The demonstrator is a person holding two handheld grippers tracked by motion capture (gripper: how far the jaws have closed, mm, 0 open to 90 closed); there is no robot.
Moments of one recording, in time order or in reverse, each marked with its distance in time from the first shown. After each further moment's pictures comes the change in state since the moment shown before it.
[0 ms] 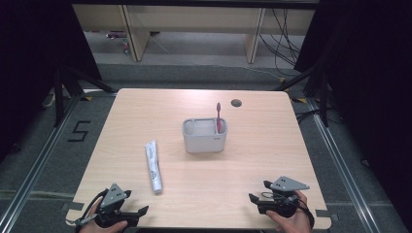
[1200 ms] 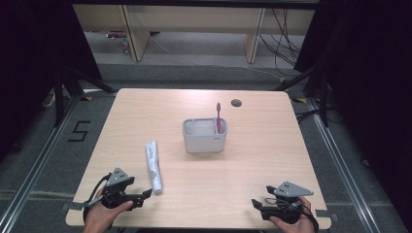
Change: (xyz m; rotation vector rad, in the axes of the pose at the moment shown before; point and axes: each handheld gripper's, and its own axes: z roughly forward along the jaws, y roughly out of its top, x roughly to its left) left arm 0.020 0.031 0.021 -0.008 0.010 -0.116; right arm 0.002 -0.011 -0.010 0.020 0.025 0.000
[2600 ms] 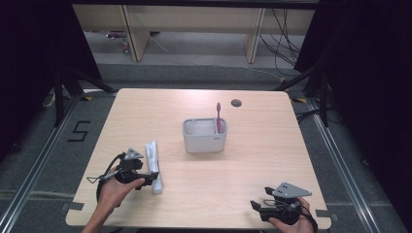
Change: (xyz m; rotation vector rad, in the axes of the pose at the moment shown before) left arm 0.014 0.050 0.042 0.130 0.051 0.007; right arm 0.004 -0.001 0.002 -0.004 0.000 -0.014
